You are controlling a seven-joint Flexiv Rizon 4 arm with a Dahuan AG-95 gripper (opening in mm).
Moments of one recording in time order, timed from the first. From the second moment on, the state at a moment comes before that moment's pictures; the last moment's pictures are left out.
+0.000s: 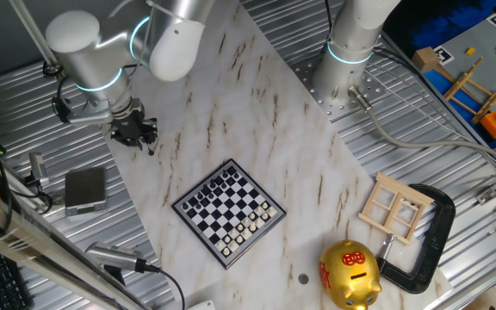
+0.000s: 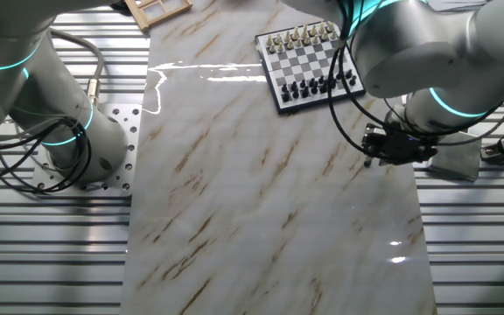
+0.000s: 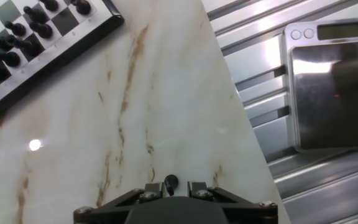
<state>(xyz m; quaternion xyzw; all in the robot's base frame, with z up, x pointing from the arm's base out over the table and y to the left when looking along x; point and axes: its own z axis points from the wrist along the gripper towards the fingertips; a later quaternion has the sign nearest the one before) 0.616 -0.038 0.036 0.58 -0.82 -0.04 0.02</state>
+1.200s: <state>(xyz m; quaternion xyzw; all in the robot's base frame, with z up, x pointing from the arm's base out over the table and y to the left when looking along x) 0.612 -0.037 0.024 0.58 -0.82 -0.04 0.02</state>
